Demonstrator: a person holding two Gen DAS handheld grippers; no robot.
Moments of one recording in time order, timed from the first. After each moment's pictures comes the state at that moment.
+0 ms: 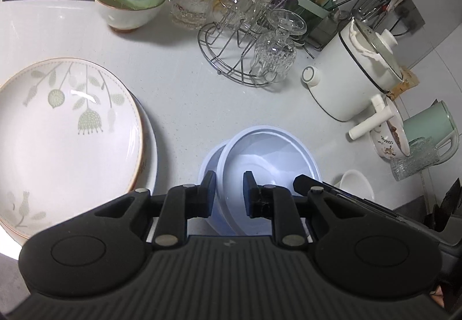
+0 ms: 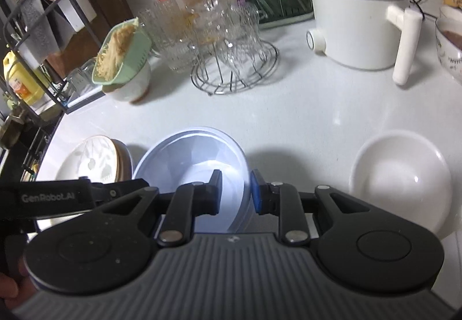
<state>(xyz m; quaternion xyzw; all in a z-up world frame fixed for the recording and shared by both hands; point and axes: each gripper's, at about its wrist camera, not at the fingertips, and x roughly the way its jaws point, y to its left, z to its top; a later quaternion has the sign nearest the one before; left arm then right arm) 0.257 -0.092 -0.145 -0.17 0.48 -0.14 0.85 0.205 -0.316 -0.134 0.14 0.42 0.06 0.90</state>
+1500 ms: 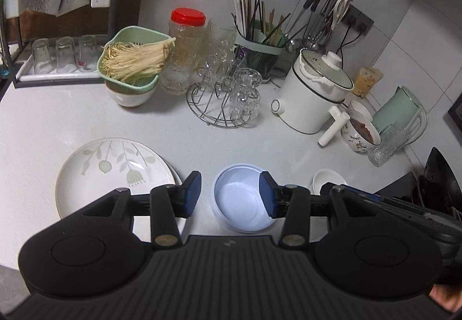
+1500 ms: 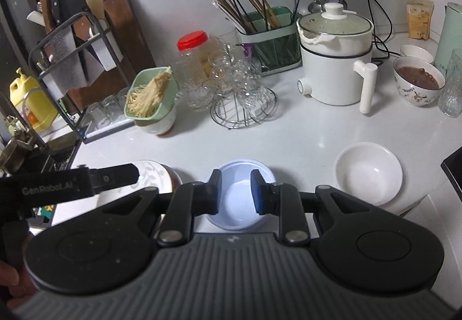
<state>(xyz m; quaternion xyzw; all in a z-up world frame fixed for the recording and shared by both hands) 0.193 -0.040 -0.030 -0.09 0.39 -0.20 0.89 0.118 -0.269 -0.033 0.13 0.35 0.00 0.93</state>
